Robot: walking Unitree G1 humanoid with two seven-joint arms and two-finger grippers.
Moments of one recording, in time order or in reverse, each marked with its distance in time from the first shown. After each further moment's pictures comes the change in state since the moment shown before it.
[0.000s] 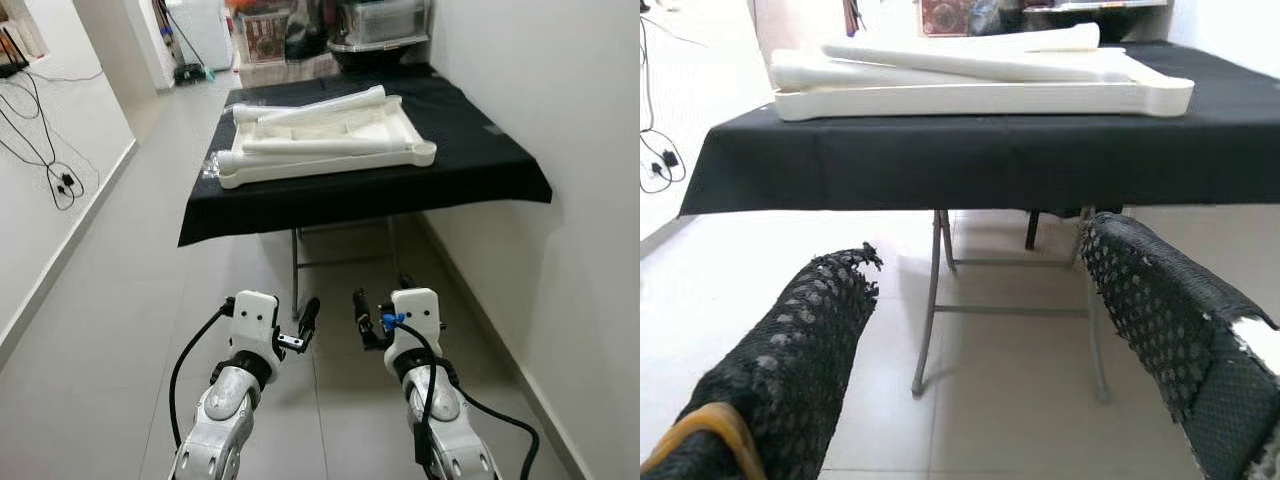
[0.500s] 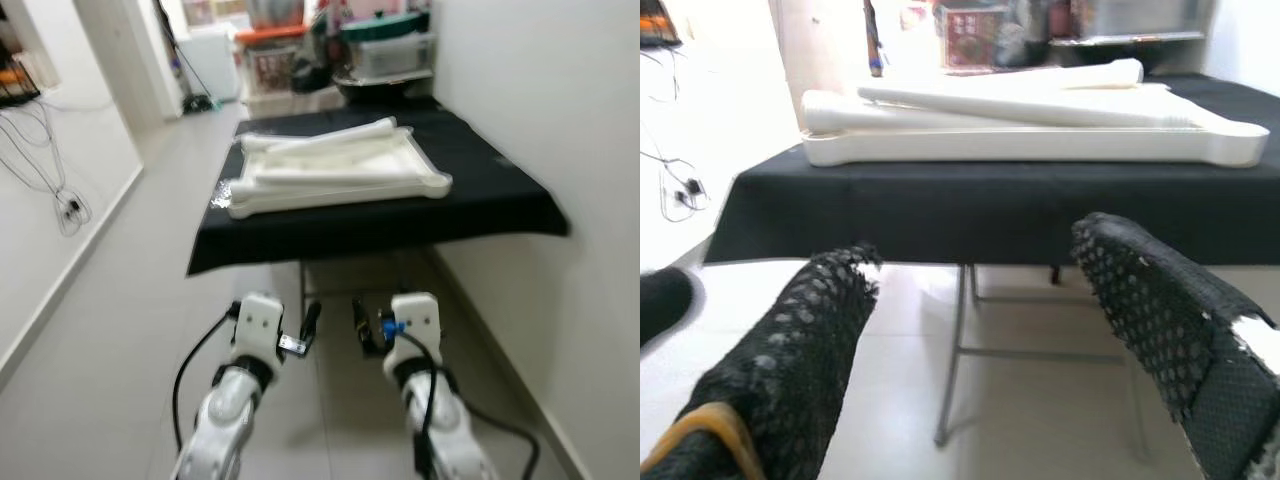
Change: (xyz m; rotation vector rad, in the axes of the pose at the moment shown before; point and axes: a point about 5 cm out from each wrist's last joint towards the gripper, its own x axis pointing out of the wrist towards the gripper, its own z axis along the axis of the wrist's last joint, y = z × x) left arm 0.000 0.013 -0.003 0.093 -0.011 0.027; right arm 0.000 0.013 0.005 0.010 -0.029 0.038
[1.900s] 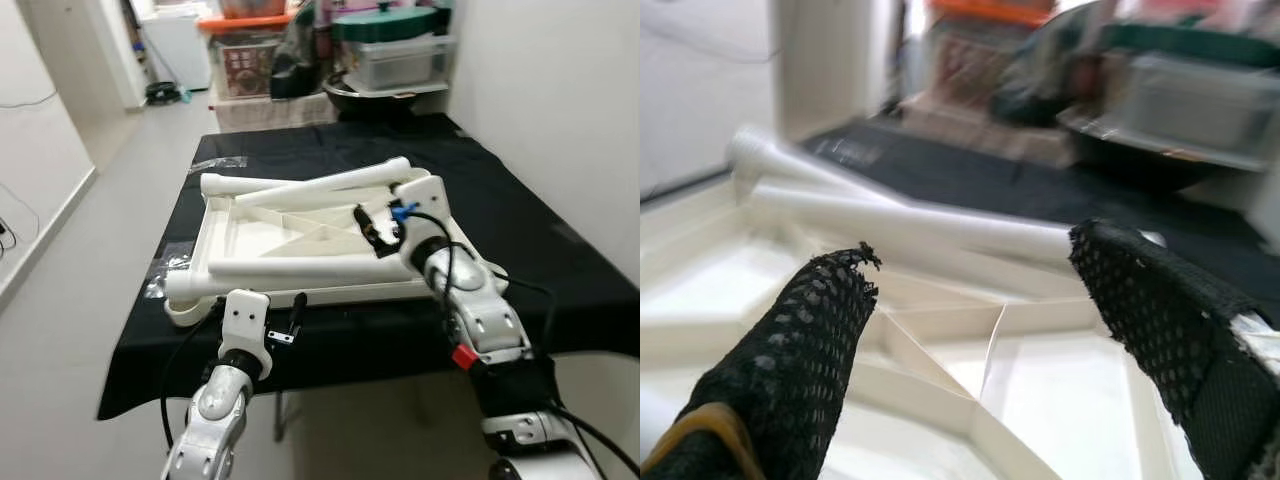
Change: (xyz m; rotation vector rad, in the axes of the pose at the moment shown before) left arm 0.002 -0.013 0.005 -0.051 -0.015 -0.010; right arm 0.078 -0.073 0.094 -0.214 0.008 0.171
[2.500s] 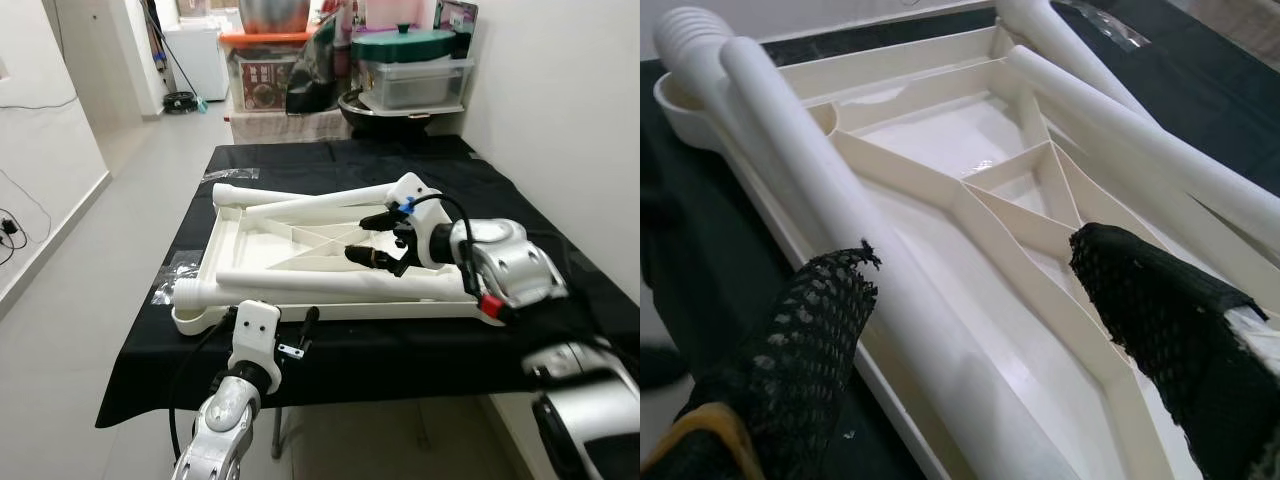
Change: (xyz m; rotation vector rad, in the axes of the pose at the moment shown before) left arm -0.002 -0.017 -0.001 0.000 0.022 -0.123; right arm 0.021 -0.015 0.021 -0.155 0.286 0.538
